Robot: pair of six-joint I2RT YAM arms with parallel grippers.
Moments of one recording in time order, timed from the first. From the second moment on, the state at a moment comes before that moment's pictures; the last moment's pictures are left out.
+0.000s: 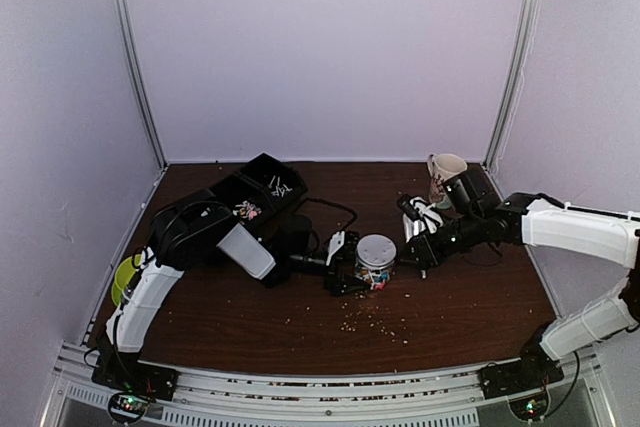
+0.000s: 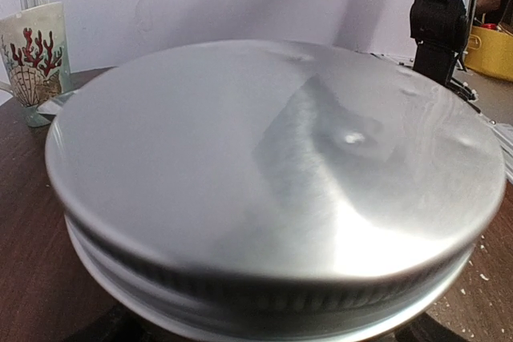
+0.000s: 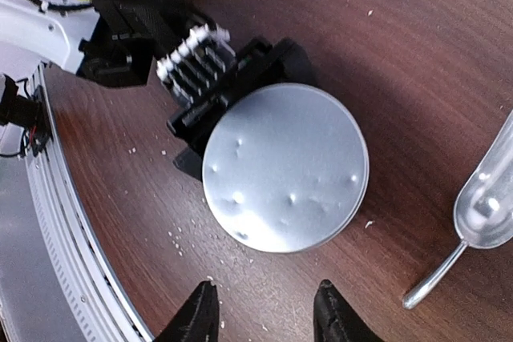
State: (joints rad) left arm -0.83 2.46 1.29 0.94 0.84 0.16; right arm 0.59 1.31 0.86 -0.42 -0.42 0.07
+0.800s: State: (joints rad) left arm -0.83 2.46 1.28 0.95 0.84 0.16; right arm 0.55 1.79 1.33 -0.46 -0.61 -0.02
